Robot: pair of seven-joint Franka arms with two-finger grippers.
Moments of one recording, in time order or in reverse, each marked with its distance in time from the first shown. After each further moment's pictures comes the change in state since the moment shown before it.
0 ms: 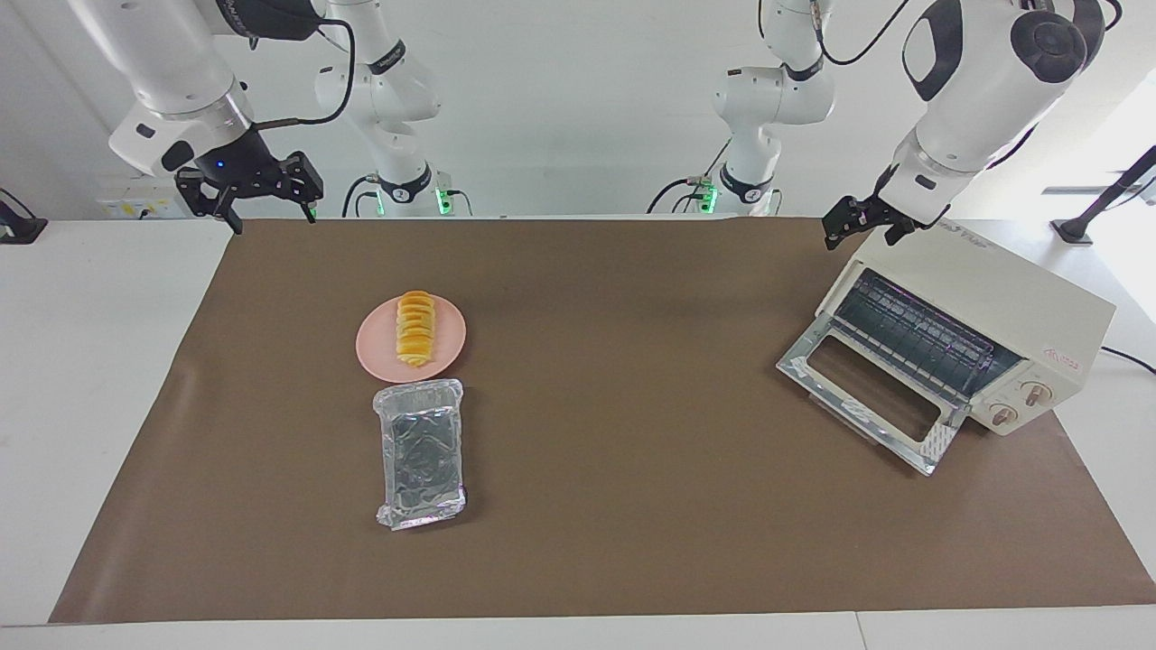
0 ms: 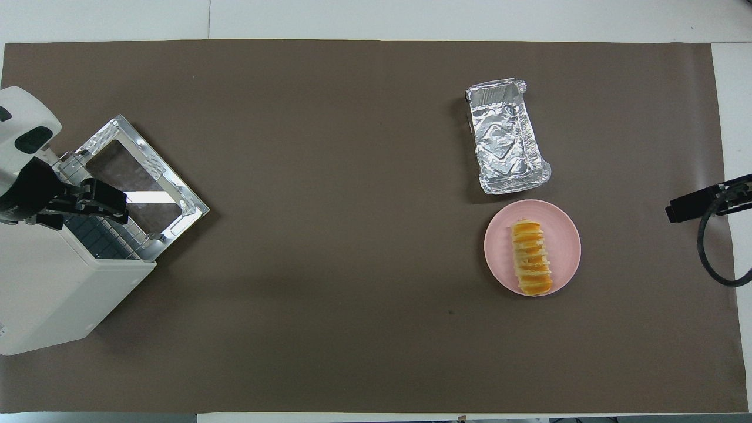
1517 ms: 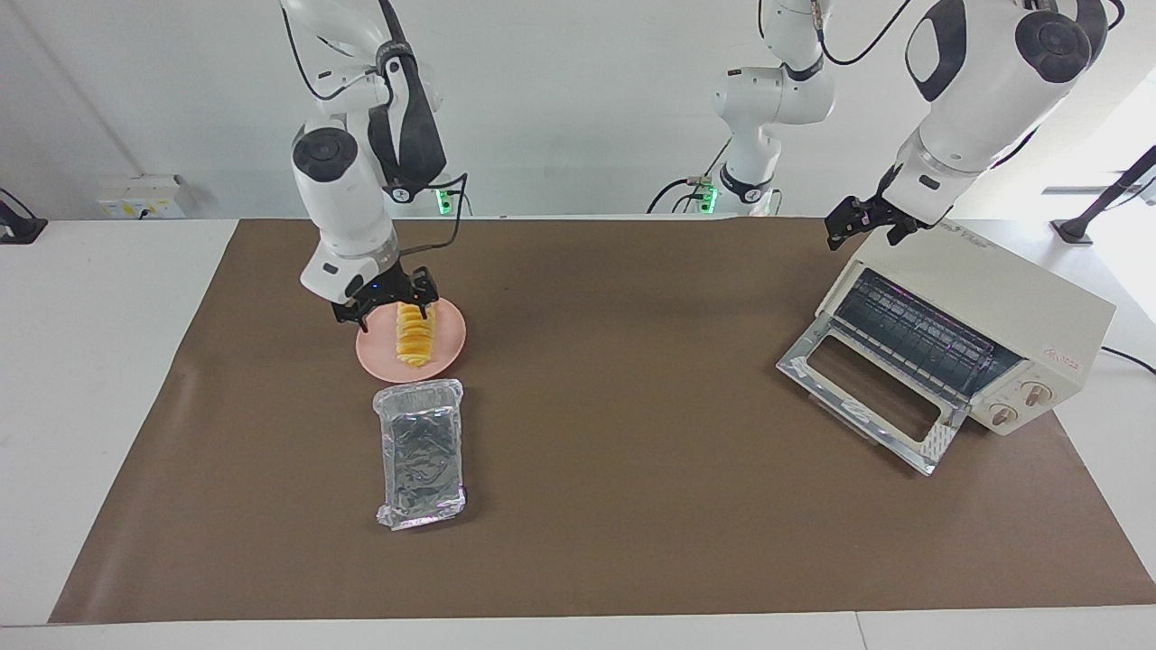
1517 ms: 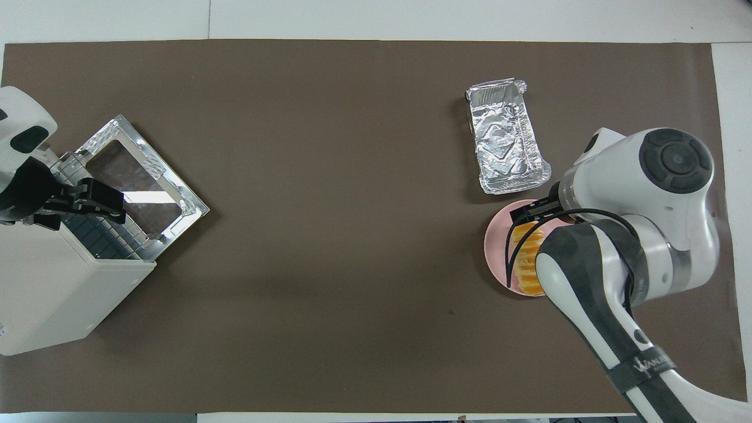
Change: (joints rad) left arm 0.007 0.000 0.000 0.000 0.000 0.000 0.000; right arm 0.203 0.096 0.012 -0.500 0.006 0.689 0.167
